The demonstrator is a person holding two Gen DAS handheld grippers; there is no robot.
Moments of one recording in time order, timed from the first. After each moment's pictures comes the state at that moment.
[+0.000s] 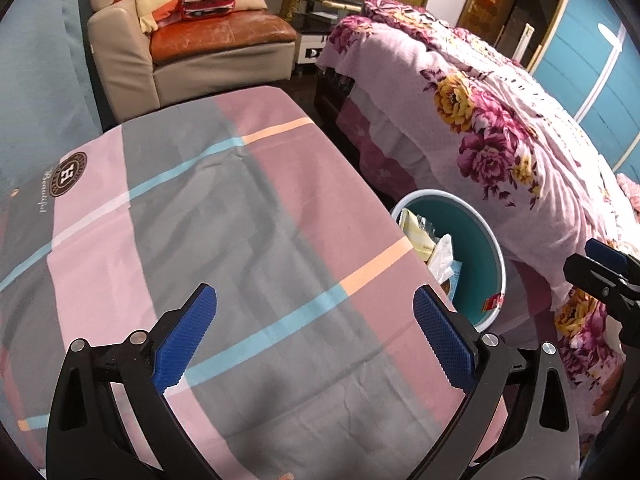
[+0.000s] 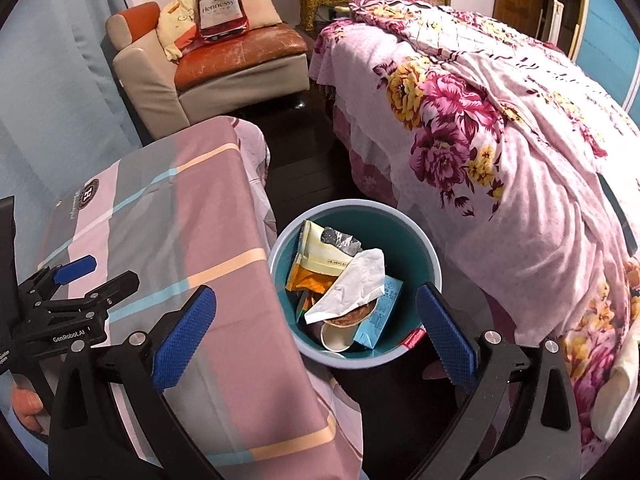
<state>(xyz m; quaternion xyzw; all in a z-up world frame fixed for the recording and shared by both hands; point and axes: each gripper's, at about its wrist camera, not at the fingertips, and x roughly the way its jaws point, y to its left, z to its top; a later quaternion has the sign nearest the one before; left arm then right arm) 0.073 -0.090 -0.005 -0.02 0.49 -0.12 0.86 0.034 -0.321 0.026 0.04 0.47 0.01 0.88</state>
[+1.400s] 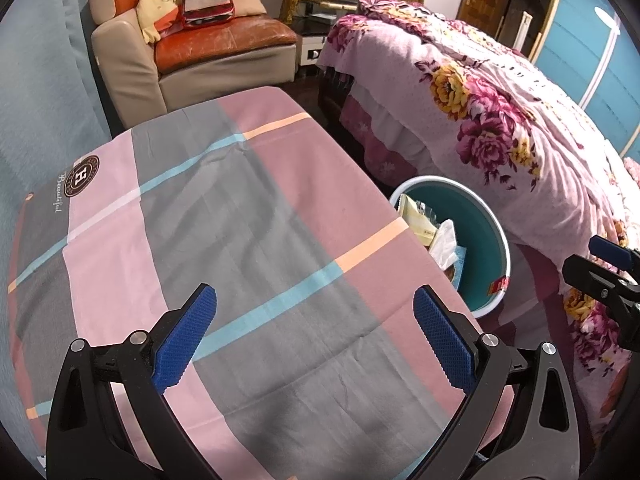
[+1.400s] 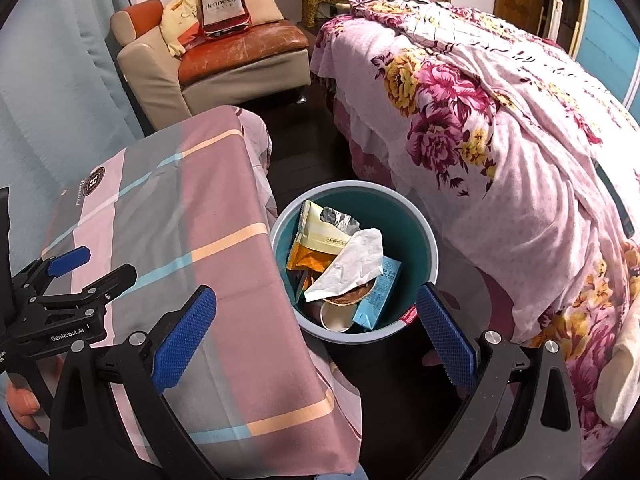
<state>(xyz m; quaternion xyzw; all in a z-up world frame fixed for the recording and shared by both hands) 0.053 -0.102 -0.004 0.02 0.49 -0.10 0.87 0.013 -0.328 0.017 0.04 0.48 0.01 0.88</state>
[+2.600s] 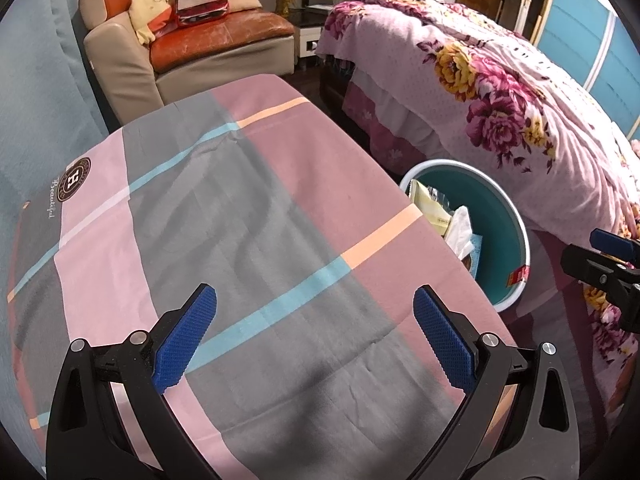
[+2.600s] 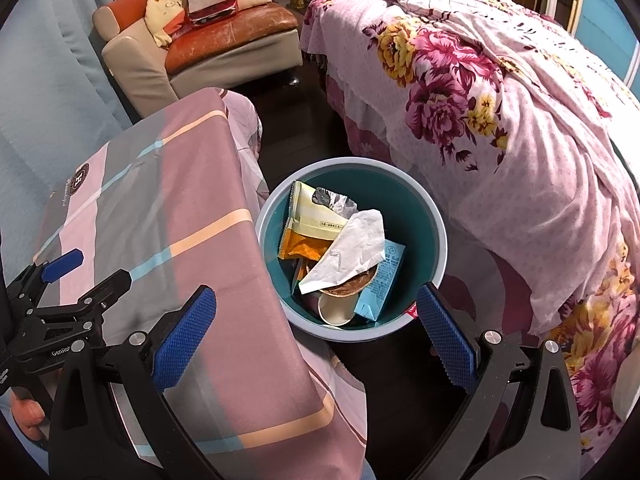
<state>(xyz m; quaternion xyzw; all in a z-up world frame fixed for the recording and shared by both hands) 0.063 -0.113 -0.031 0.04 0.49 -0.10 0.86 0.032 -0.338 -0.017 0.06 0.51 0.00 0.86</state>
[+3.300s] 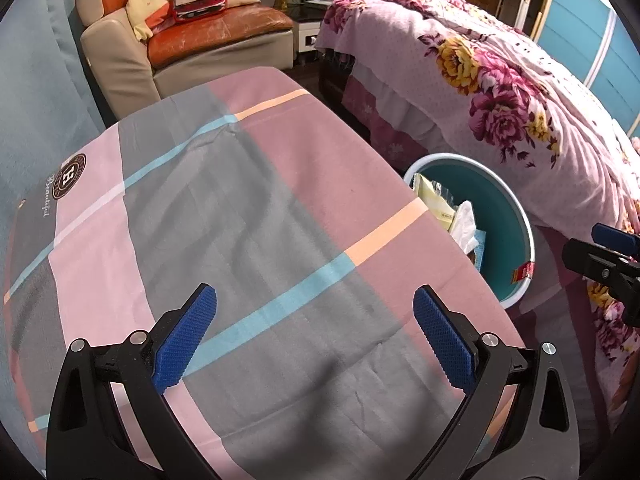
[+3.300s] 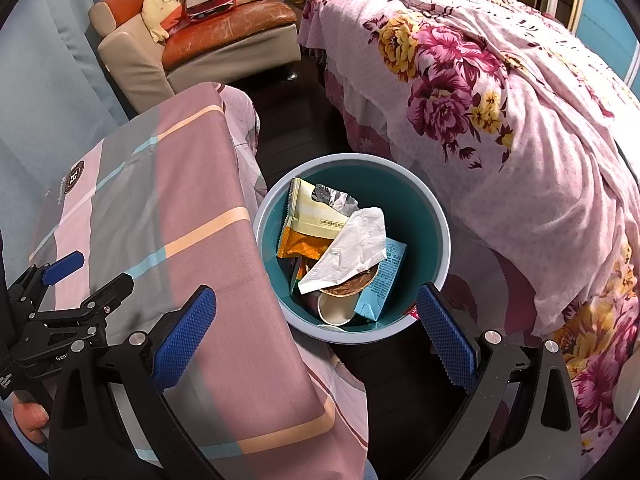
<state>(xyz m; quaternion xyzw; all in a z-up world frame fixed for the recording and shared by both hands) 0.068 -0.113 -0.040 0.05 0.50 -0.10 0.86 0.040 -0.336 -0.023 0.06 0.51 0.00 0.86</state>
